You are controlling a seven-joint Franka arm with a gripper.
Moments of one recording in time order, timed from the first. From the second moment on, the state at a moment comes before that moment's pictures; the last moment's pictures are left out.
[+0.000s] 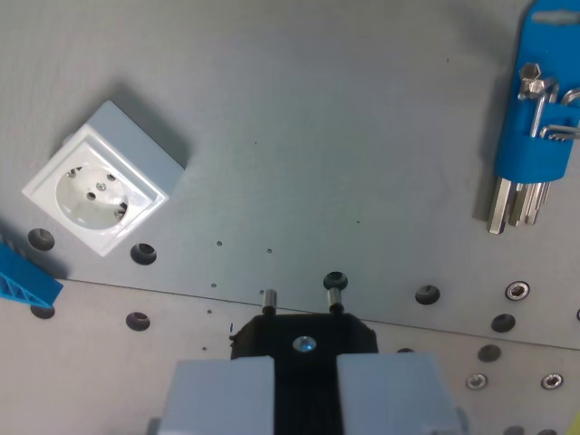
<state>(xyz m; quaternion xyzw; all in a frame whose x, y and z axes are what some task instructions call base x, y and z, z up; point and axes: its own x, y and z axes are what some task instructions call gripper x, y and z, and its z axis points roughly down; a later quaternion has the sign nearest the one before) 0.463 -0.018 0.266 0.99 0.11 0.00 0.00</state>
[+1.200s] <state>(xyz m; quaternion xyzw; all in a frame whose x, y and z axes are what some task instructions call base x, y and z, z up) 0.461 -0.013 0.260 0.99 0.12 -0.01 0.00</state>
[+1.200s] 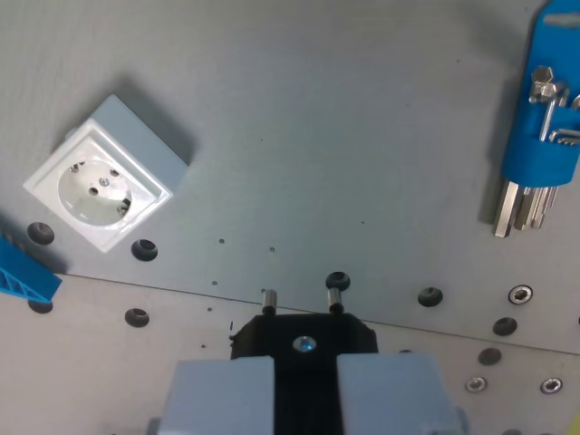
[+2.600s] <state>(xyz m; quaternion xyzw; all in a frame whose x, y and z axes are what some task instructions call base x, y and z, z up) 0.434 0.029 0.196 0.97 0.24 -0.01 0.01</state>
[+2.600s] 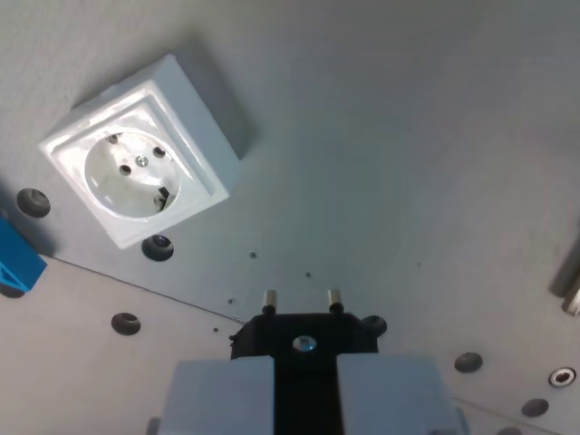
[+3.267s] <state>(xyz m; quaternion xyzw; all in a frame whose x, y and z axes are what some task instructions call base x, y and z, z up) 0.418 0.055 0.159 0.95 0.31 -0.01 0.01</state>
